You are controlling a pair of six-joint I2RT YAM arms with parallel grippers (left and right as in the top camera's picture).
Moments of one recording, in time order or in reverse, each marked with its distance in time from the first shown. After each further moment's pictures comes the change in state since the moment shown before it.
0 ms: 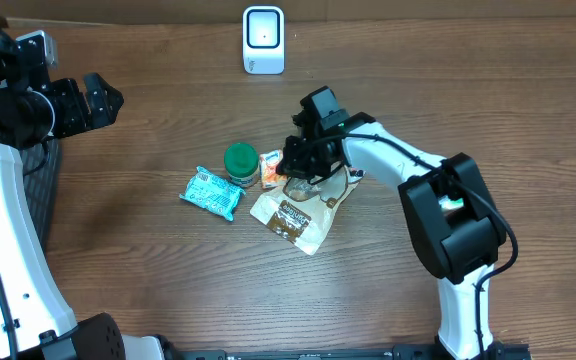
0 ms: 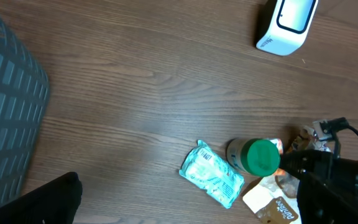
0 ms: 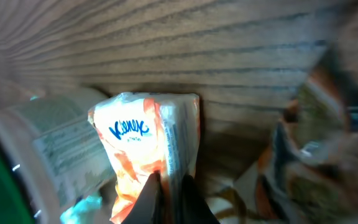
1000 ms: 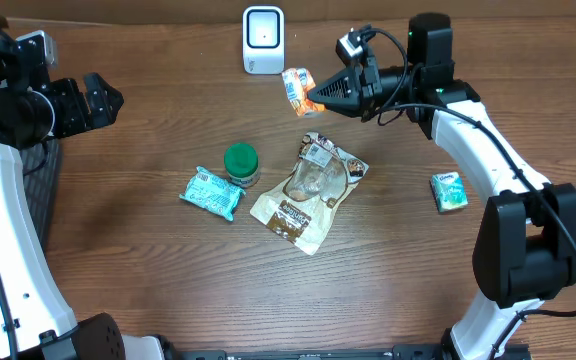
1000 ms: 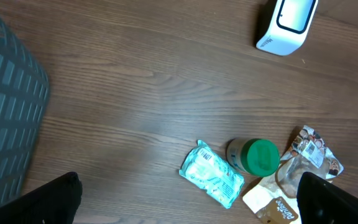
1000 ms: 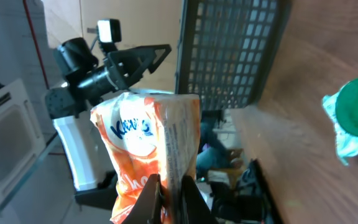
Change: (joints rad) left arm 0.000 0.000 0.000 0.000 0.000 0.000; right arm -0.290 -0.239 -0.002 0.534 -0.981 0.397
